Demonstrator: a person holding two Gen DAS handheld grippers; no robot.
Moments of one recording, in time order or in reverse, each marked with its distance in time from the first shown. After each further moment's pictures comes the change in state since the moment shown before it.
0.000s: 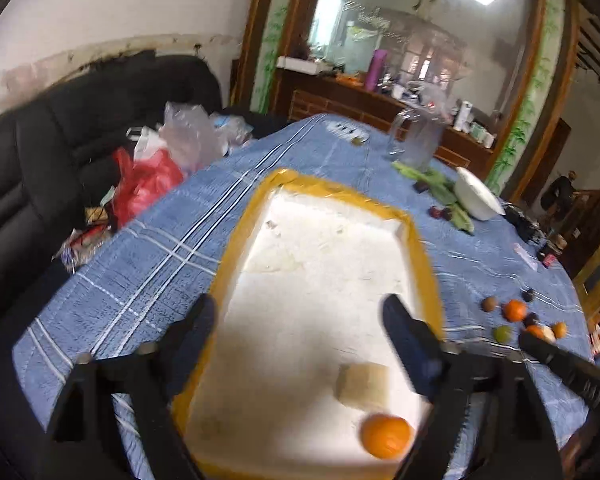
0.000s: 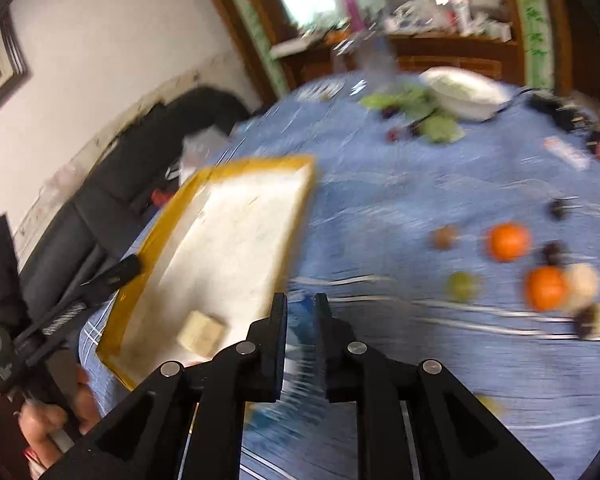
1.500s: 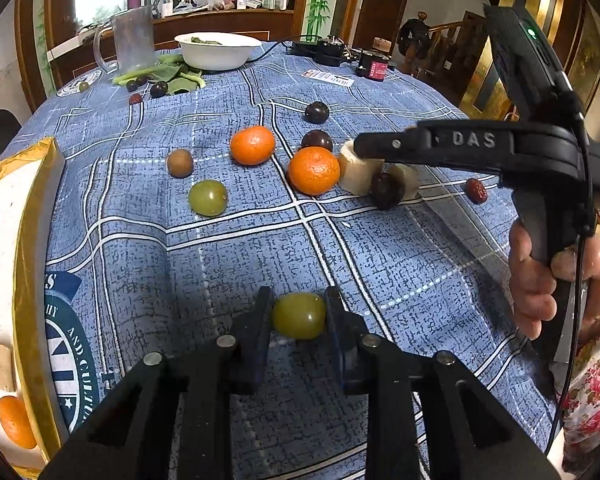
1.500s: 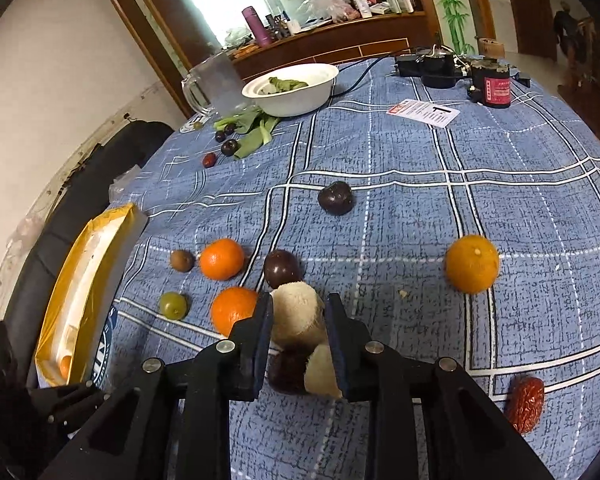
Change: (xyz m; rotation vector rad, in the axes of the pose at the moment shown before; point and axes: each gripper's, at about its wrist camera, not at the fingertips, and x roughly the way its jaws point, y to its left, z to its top) left arm 0.058 -0.254 -0.120 0.520 0.316 -0.376; right arm -0.009 -0.193 0.004 0.128 0.034 -0.035
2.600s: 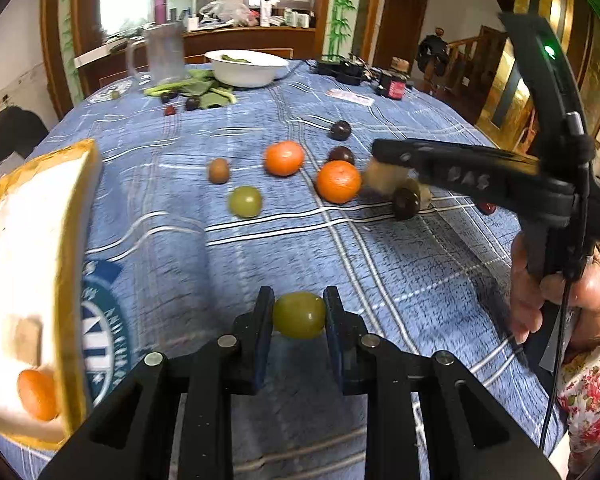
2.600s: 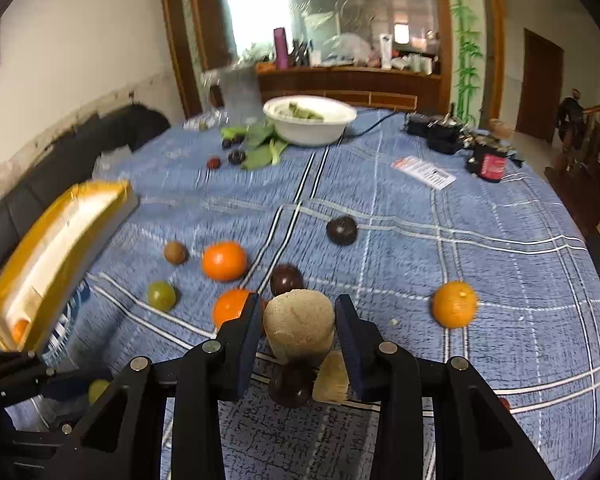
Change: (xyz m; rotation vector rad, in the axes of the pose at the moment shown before) left arm -0.031 0.010 -0.014 -0.036 -0.076 0.081; right arm -0.018 0.040 -0.012 -0.182 -0.151 -0.150
